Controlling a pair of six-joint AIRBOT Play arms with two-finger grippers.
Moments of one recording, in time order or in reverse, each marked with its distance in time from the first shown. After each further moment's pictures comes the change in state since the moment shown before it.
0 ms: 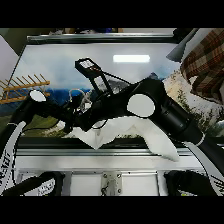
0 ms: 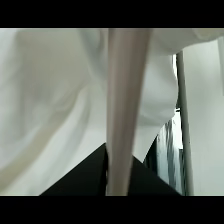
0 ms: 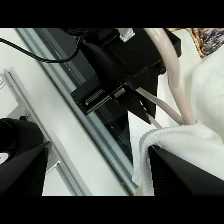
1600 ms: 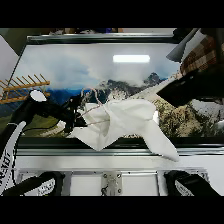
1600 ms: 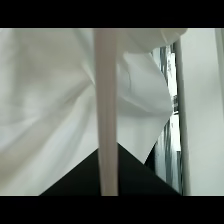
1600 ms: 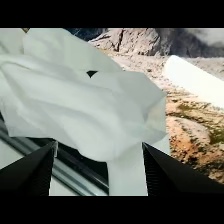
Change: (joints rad) left arm 0.000 0.000 0.000 -0.003 0.000 -0.018; right arm -0.733 0.365 -0.037 0.041 0.447 -0.316
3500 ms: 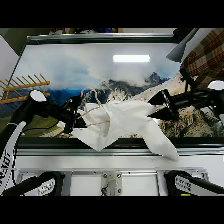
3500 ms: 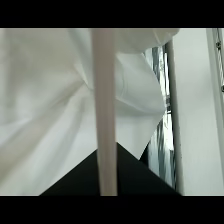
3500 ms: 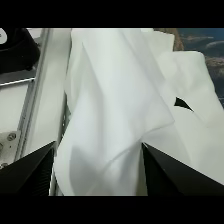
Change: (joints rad) left arm 0.000 0.000 0.000 0.001 -0.025 -0.001; right arm -0.323 -0.360 -0.502 0.779 0.169 -1.400
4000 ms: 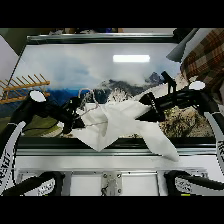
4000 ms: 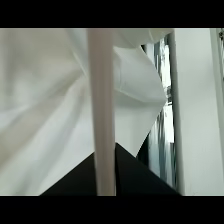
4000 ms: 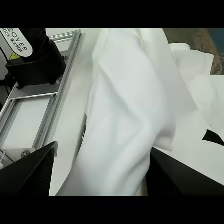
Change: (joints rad) left arm 0.001 0.000 0.000 0.019 0.000 0.000; right arm 0.154 -0.066 -0.007 0.058 -0.048 -0.008
